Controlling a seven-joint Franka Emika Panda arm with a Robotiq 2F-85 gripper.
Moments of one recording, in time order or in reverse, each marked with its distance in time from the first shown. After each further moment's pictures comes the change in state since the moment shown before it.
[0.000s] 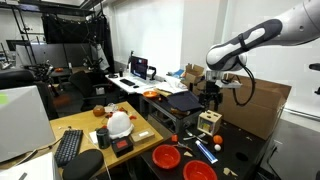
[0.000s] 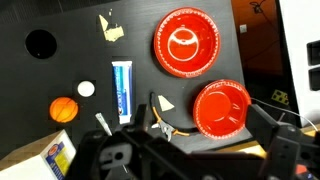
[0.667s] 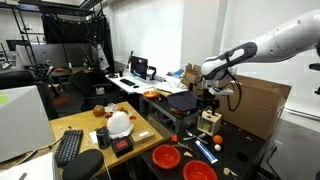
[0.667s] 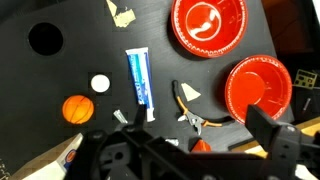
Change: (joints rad) arm -0.074 0.265 0.000 0.275 0.002 -0.052 0.057
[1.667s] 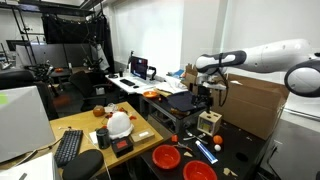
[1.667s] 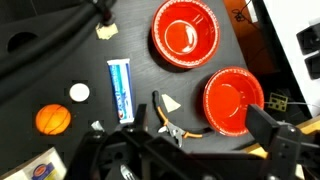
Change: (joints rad) arm -0.088 0.338 0.090 0.624 0.024 -0.445 0.029
